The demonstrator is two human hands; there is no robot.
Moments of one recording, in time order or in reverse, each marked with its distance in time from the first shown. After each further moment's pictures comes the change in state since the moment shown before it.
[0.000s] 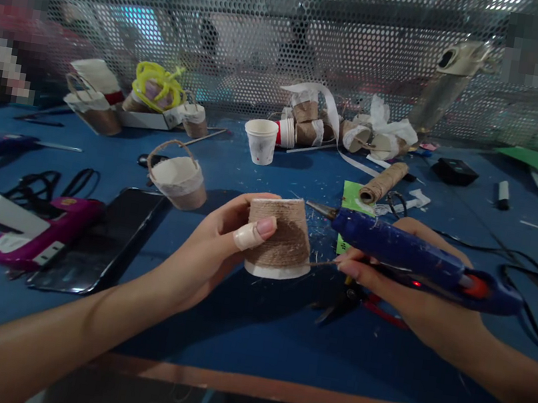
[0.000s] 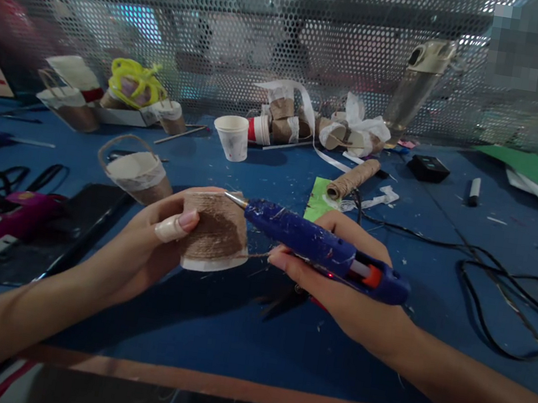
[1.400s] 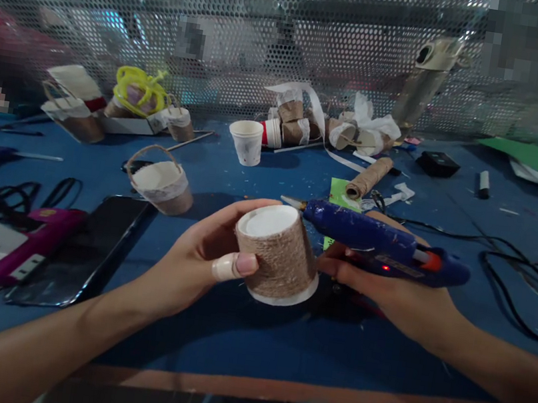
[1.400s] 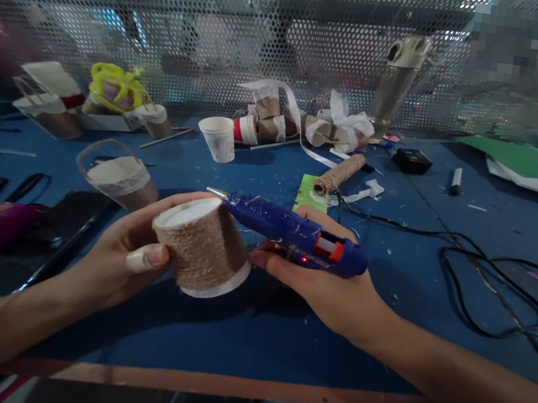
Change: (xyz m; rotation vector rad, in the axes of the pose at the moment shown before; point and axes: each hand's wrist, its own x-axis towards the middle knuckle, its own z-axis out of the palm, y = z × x) left_hand 0.000 -0.004 -0.006 0.084 -0.270 0.169; right_hand 0.007 -0.004 0.006 0.322 -0.072 0.194
